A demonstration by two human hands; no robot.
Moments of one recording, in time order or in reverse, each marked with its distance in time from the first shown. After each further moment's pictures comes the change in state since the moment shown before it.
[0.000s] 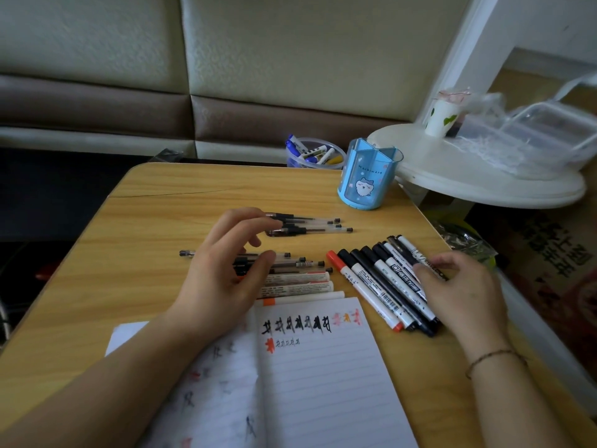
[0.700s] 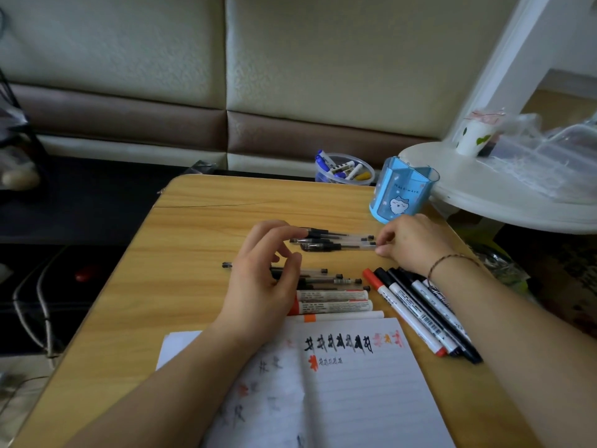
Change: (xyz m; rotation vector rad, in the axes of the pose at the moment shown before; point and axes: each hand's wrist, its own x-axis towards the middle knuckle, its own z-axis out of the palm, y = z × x) left_hand 0.000 -0.008 -0.002 -0.030 0.140 -0.153; right_hand 0.056 -0.106 0.051 -0.501 -0.325 -0.427
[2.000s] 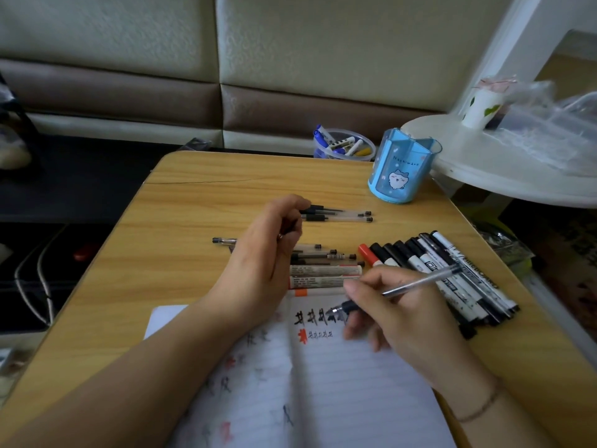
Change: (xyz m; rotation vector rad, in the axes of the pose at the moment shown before) left_hand -0.003 0.006 0.003 -0.082 -0.151 0.116; right_hand -0.142 -0.017 0.022 1.262 -0.117 -0.206
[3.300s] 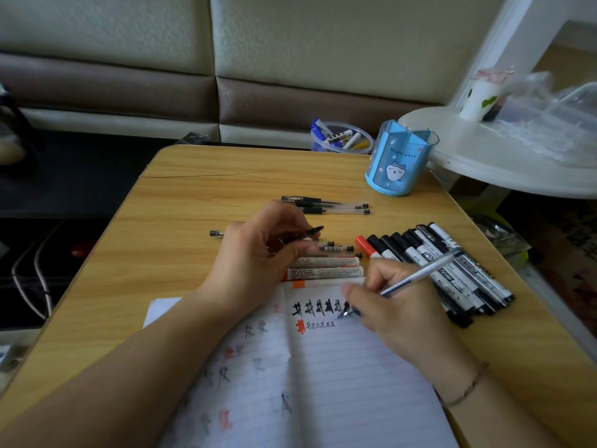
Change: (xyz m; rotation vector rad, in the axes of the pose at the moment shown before) left_hand -0.002 0.006 -0.001 -0.135 0.018 -0.155; right_hand 0.004 0.013 0.005 -0.094 0.062 -0.026
